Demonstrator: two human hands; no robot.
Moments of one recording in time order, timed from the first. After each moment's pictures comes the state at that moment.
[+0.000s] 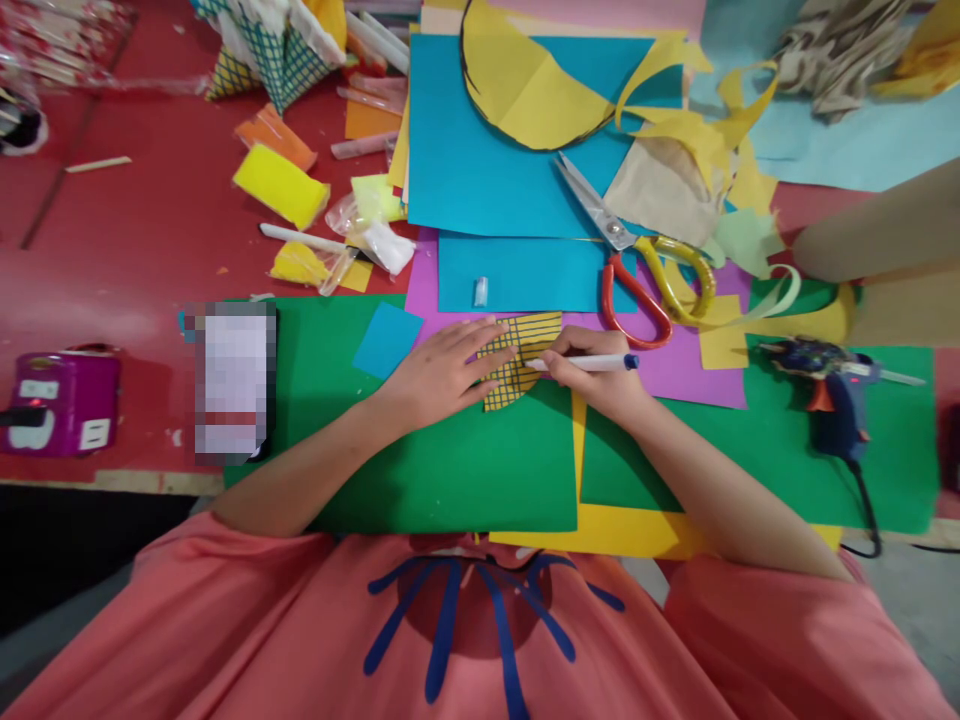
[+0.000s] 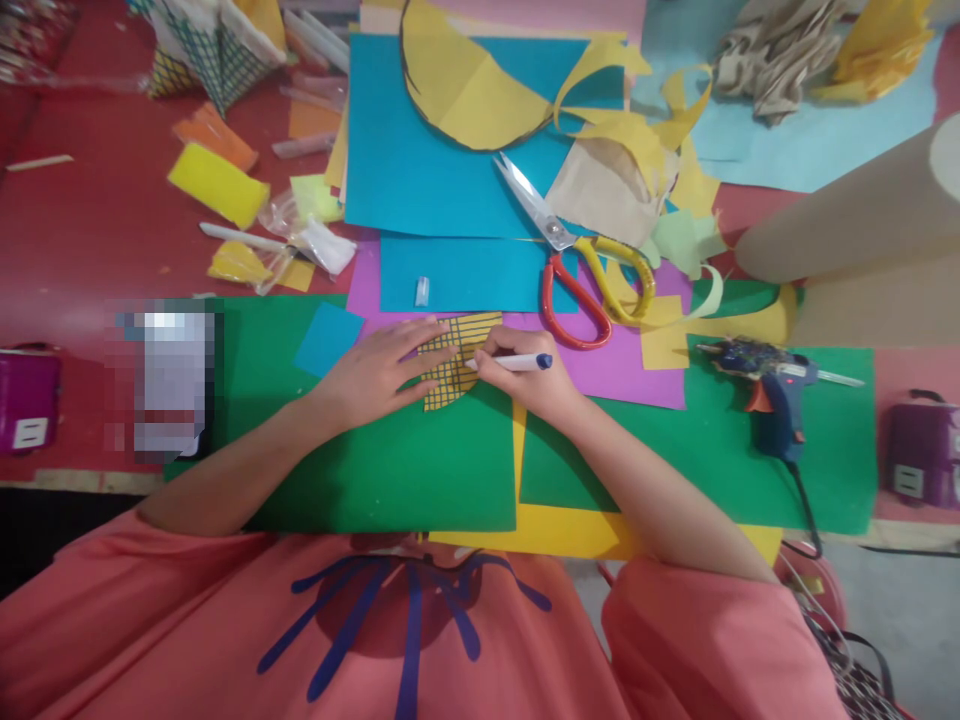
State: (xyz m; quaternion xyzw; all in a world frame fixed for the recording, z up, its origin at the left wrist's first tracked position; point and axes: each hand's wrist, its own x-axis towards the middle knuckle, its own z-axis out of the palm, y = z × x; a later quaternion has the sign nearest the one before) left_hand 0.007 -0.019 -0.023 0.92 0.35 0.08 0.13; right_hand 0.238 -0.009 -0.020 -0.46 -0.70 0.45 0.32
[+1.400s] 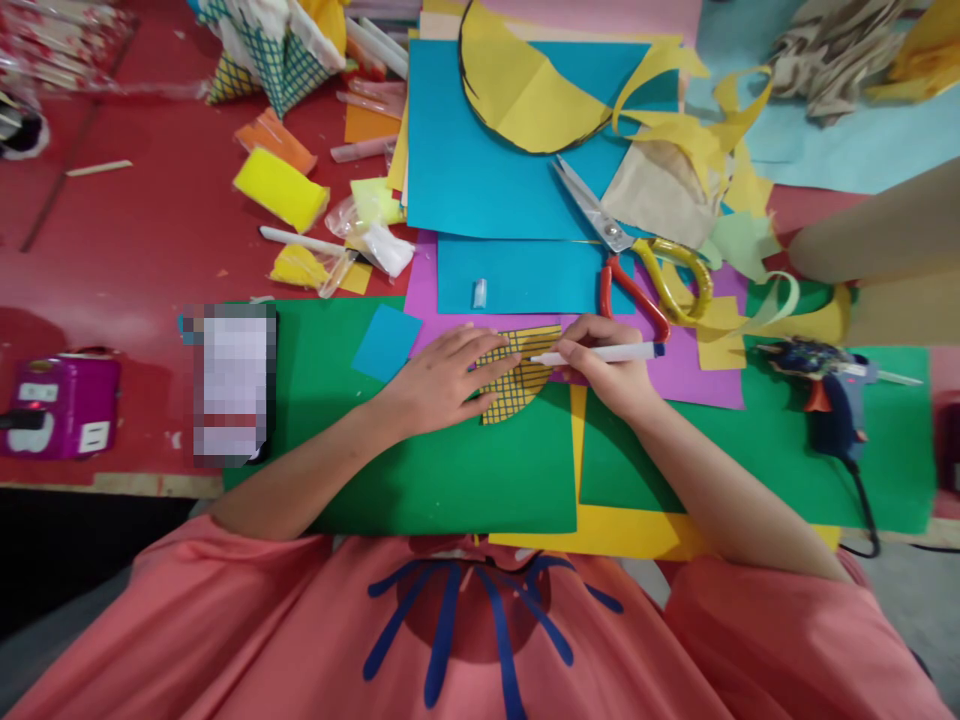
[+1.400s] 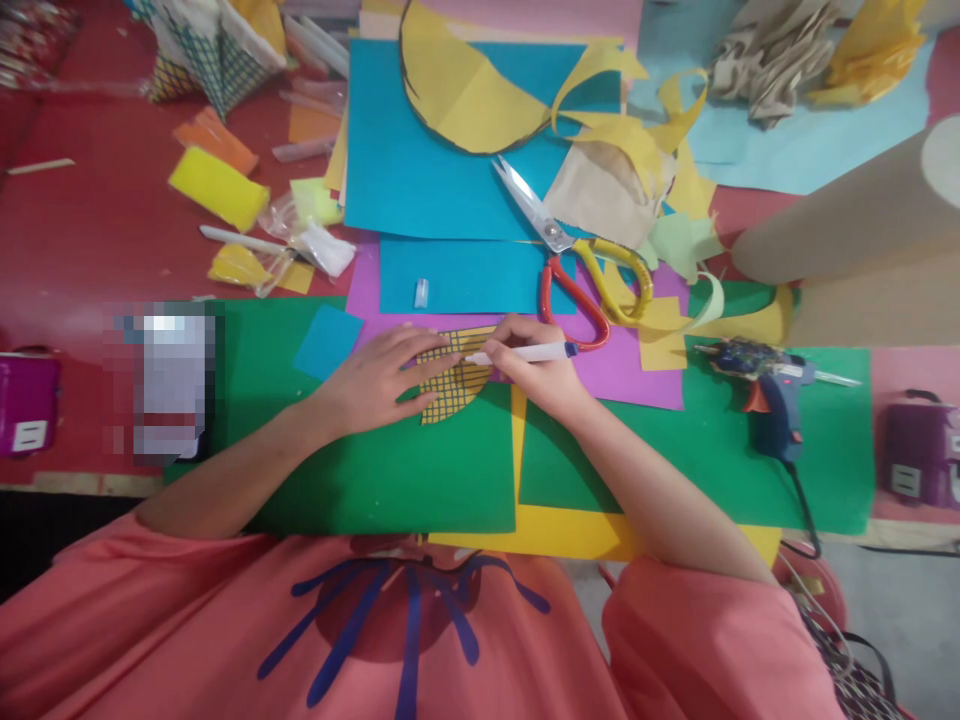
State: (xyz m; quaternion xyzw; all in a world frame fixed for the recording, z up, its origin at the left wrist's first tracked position) left_hand 0.007 -0.022 -0.021 0.94 0.32 0.09 0.11; right_hand 0.244 -0.006 -0.020 -0.45 -0.60 0.55 0.38
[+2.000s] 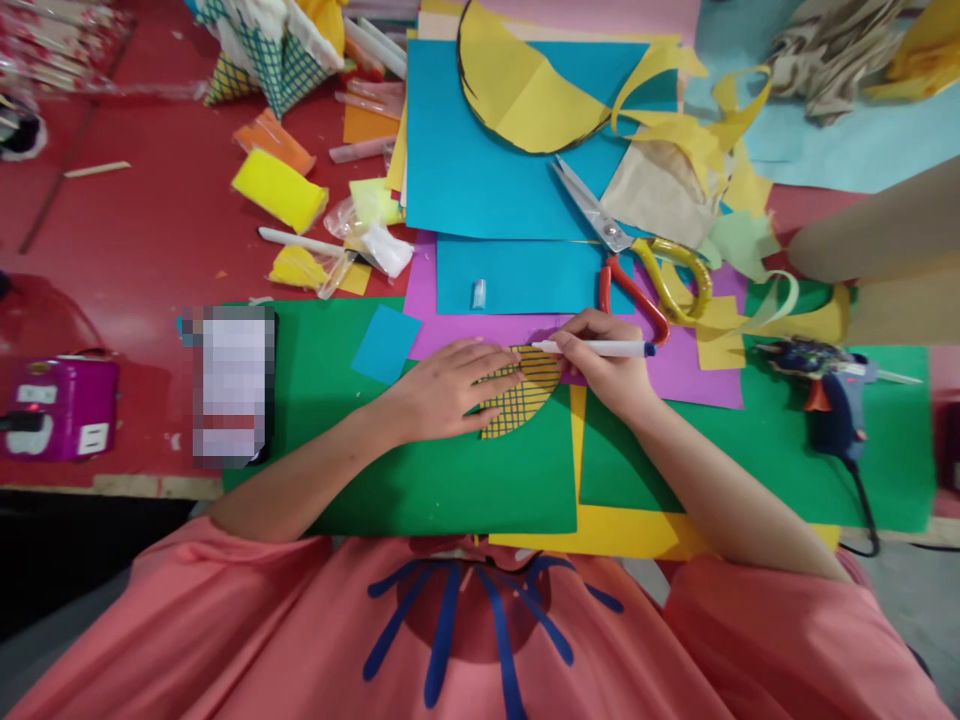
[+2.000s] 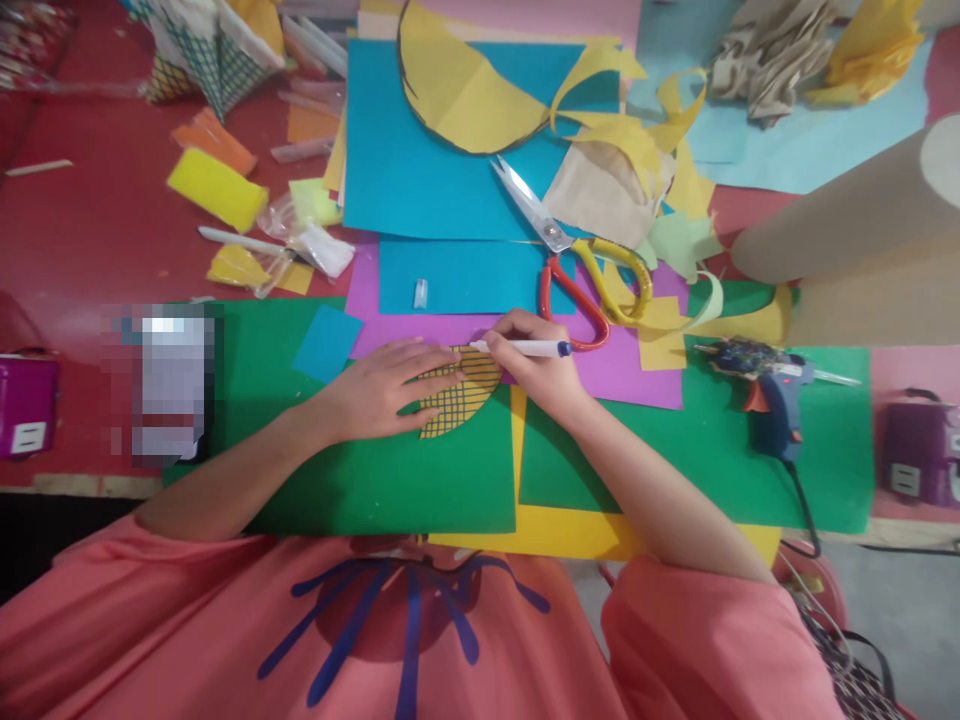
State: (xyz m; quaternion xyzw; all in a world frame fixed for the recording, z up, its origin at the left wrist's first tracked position) left_hand 0.009 -0.026 -0.018 0.95 0.28 0.07 0.14; right_hand 0.240 -0.005 -0.020 -0.49 -0.60 0.50 0.39
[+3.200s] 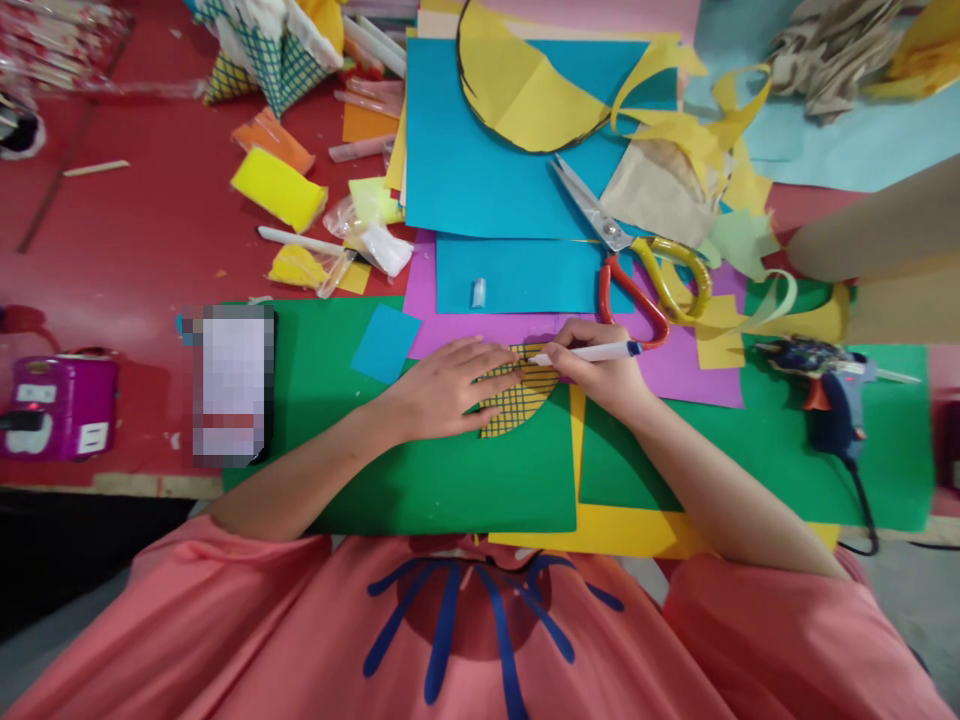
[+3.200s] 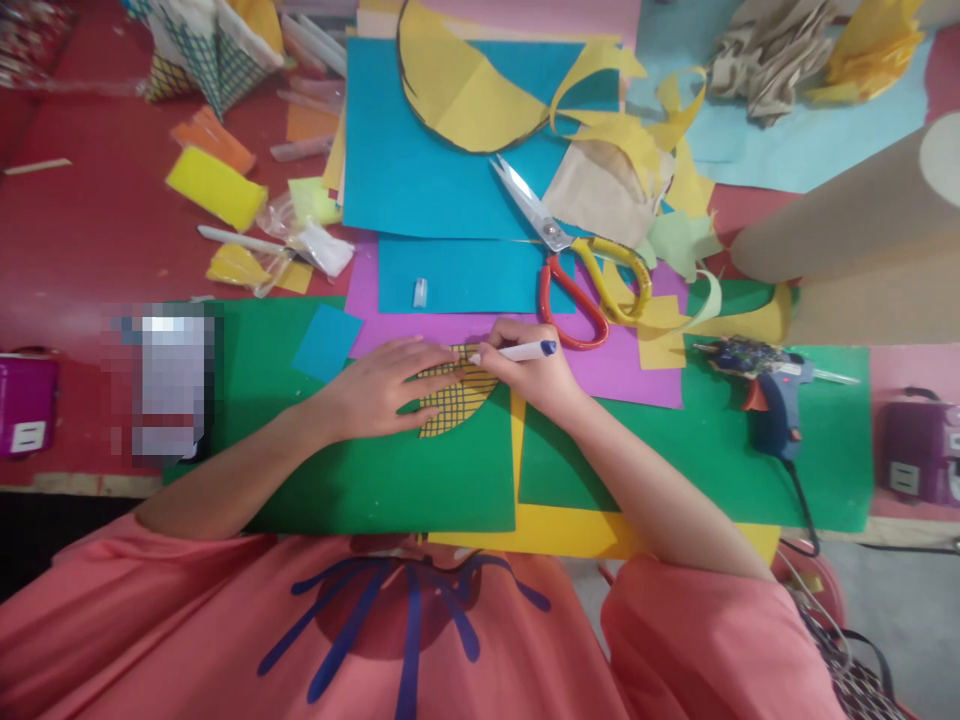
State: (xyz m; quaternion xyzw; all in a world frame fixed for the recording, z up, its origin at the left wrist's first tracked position) left_hand 0.009 -0.026 -0.019 0.94 0.29 0.08 0.17; right_hand 0.236 -0.003 -0.015 -0.49 -0.66 0.46 0.33
